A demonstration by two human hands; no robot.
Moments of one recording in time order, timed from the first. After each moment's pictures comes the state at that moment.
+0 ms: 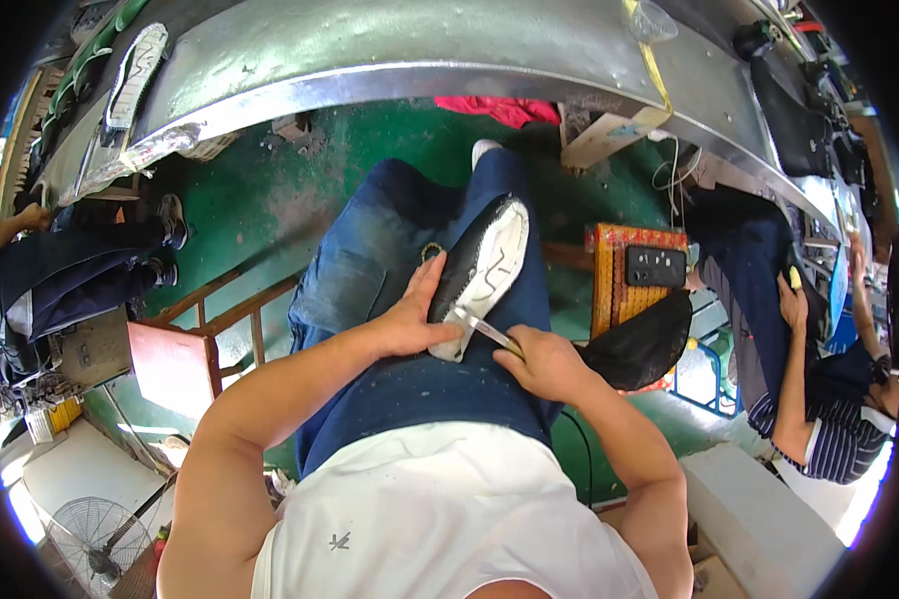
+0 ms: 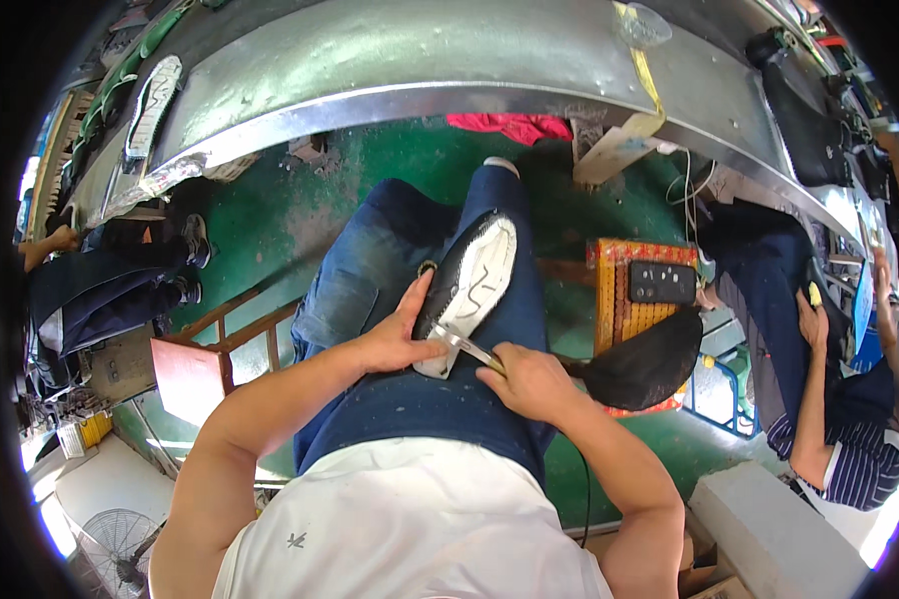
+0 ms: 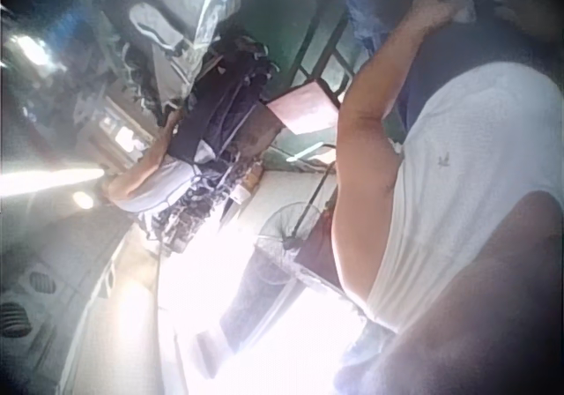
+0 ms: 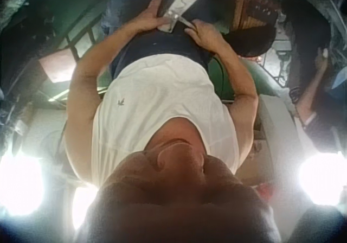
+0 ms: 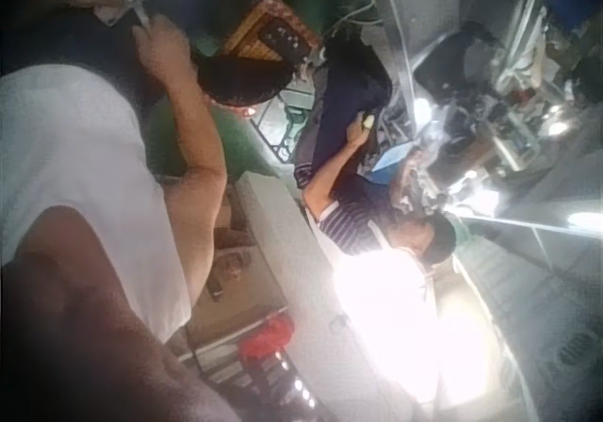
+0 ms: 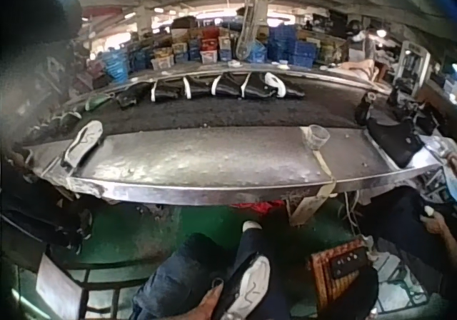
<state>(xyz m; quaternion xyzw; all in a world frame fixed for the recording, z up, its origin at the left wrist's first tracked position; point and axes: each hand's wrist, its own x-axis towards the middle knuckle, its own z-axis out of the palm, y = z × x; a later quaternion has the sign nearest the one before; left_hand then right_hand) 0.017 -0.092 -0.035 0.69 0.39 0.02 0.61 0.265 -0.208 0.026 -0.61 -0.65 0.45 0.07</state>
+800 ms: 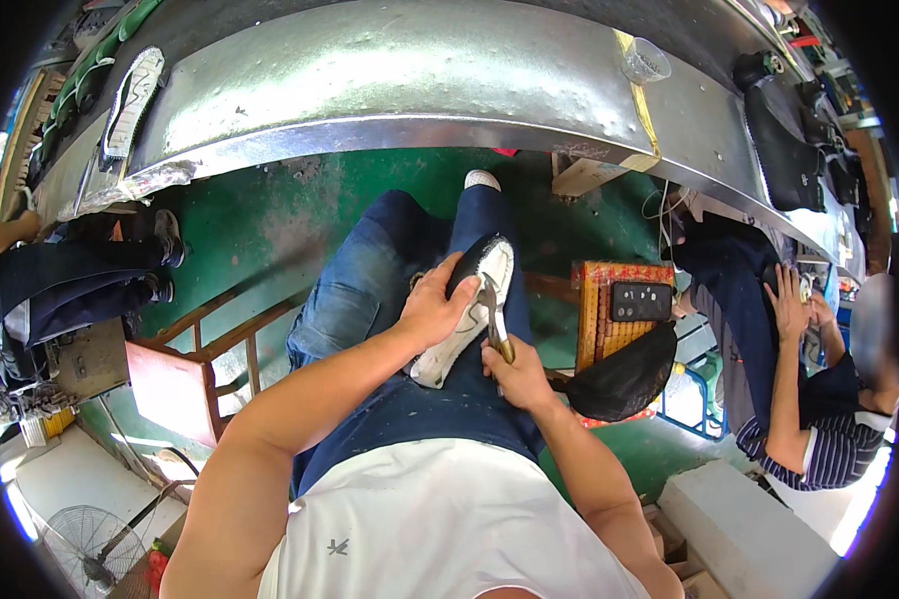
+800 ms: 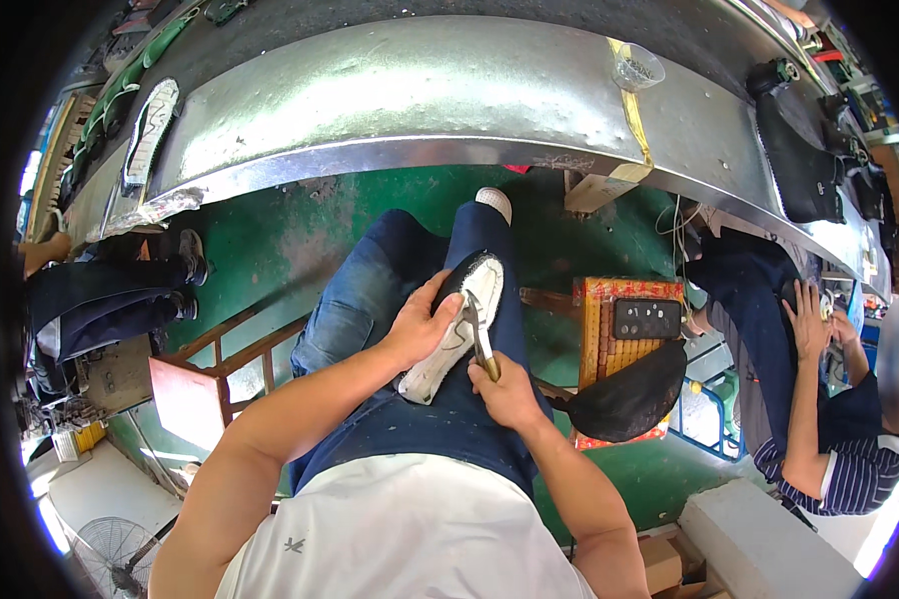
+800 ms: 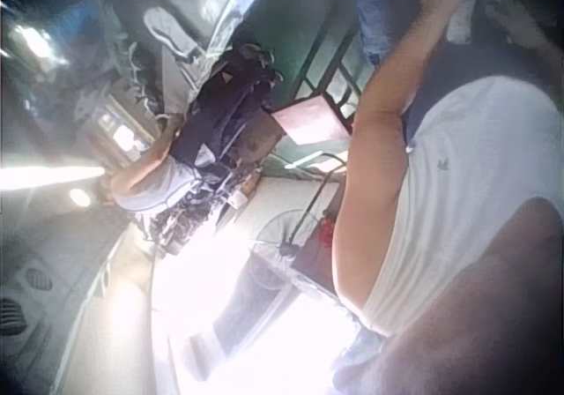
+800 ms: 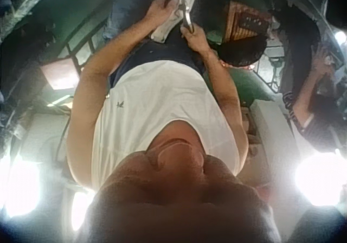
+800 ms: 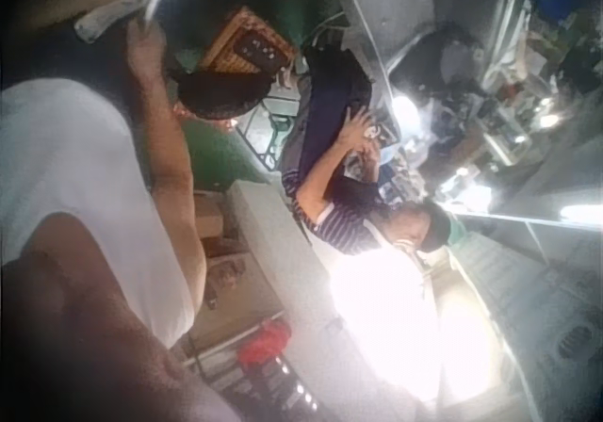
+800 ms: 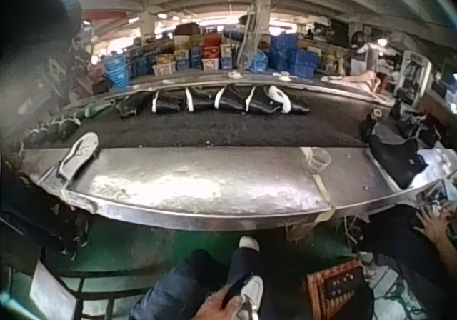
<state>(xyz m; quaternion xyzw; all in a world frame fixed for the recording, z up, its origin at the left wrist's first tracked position) 0.099 -0.049 -0.040 0.66 0.52 0.14 0.53 0.254 -0.192 -0.023 -0.67 -0.32 0.60 0.31</state>
